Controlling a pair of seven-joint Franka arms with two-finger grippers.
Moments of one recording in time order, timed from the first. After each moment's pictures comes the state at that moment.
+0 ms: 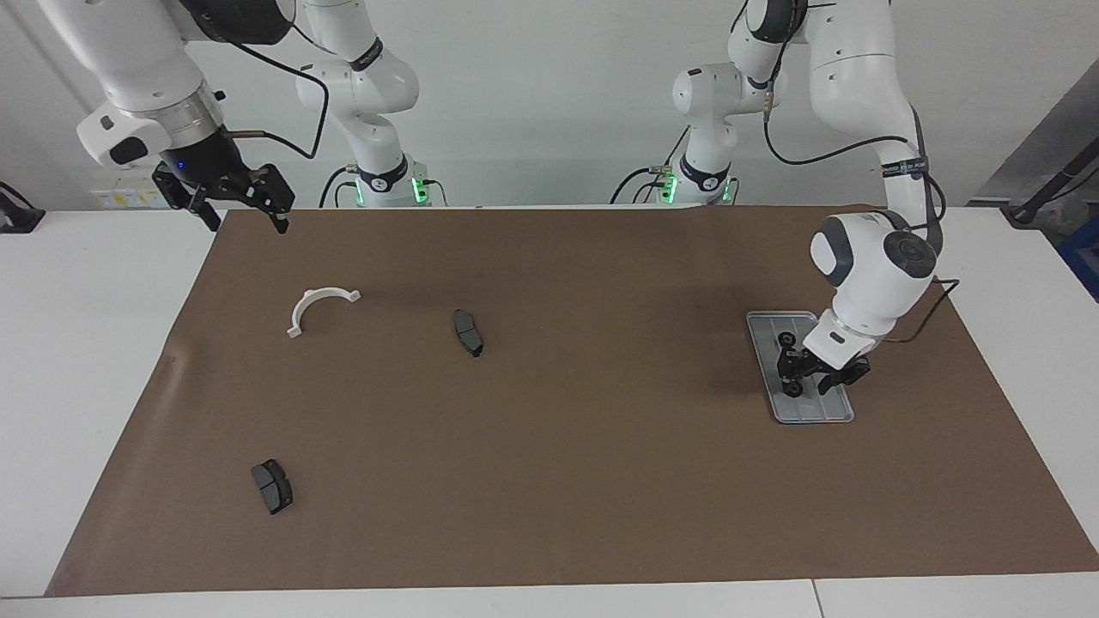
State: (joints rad) left arm 0.07 0.35 -0.08 -1.93 -0.01 2.37 0.21; right arm 0.03 -0.03 -0.07 -1.58 -0.01 1.53 0.03
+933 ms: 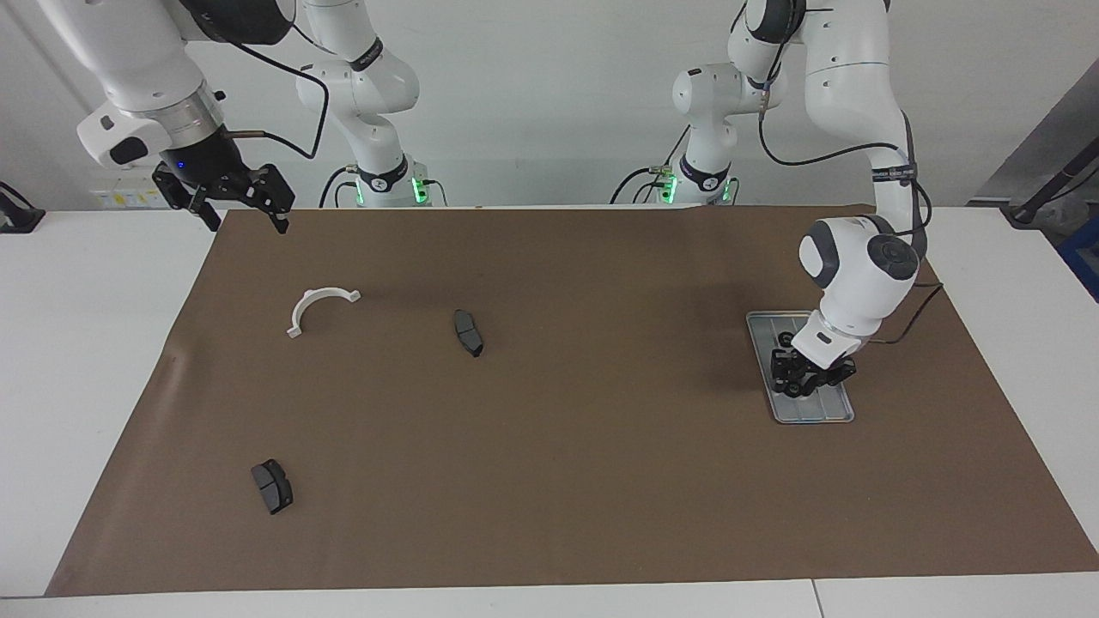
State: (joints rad) left arm 0.06 0.35 -0.08 -1.98 -0.01 2.42 0.21; right arm 0.03 -0.03 -0.07 -1.58 -0.01 1.53 0.03
